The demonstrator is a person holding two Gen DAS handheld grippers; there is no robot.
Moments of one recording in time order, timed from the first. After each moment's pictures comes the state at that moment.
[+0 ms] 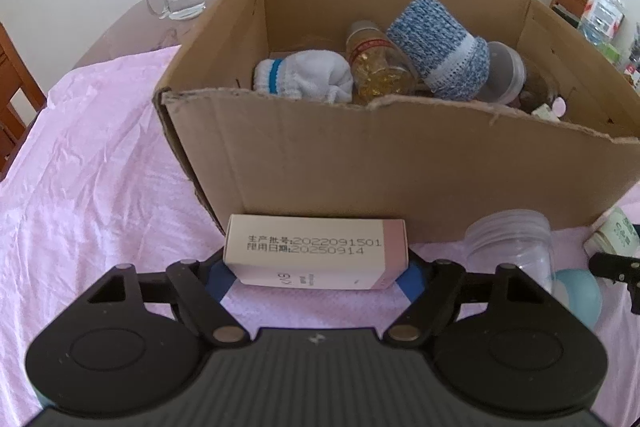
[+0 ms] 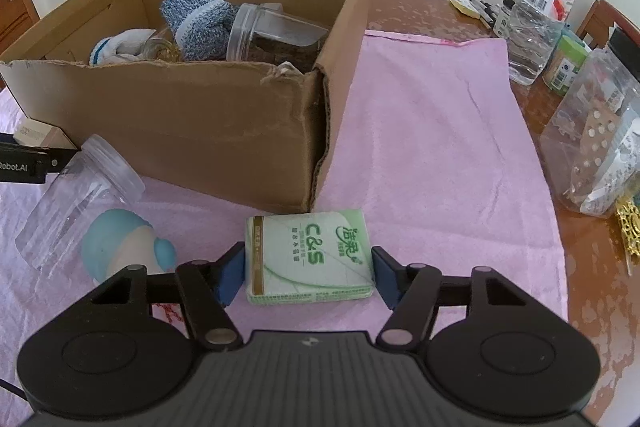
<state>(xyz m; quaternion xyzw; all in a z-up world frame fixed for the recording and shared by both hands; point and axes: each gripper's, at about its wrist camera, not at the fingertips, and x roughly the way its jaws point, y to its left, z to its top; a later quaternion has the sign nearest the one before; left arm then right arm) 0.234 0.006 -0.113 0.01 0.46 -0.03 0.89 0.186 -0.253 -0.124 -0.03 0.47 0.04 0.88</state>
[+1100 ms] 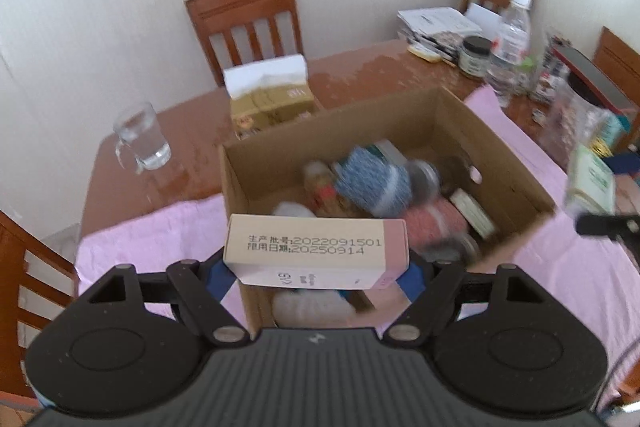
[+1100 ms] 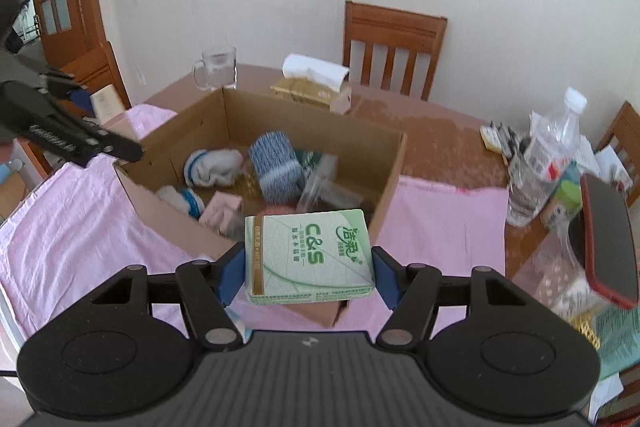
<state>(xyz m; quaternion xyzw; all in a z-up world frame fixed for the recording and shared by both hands) 0.264 0.000 0.037 0.13 0.41 -0.13 0.89 0.167 -0.247 0.018 -0.06 0.37 0.14 0.92</state>
